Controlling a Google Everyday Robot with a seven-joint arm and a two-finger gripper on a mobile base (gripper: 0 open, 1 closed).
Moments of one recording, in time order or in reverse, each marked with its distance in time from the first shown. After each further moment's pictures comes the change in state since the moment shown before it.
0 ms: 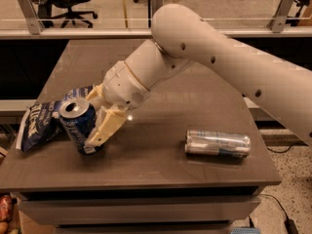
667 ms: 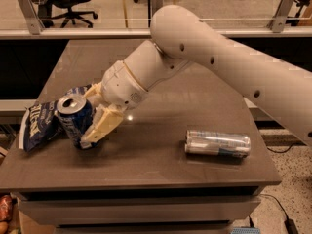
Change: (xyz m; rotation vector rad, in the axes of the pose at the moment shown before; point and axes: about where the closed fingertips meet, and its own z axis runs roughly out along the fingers) arm -0.001 -0.005 0.002 0.014 -0.010 -0.014
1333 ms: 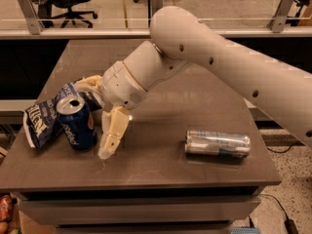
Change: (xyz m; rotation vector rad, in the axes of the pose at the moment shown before) arm -0.001 -0.001 0.001 -0.001 -0.010 -0.009
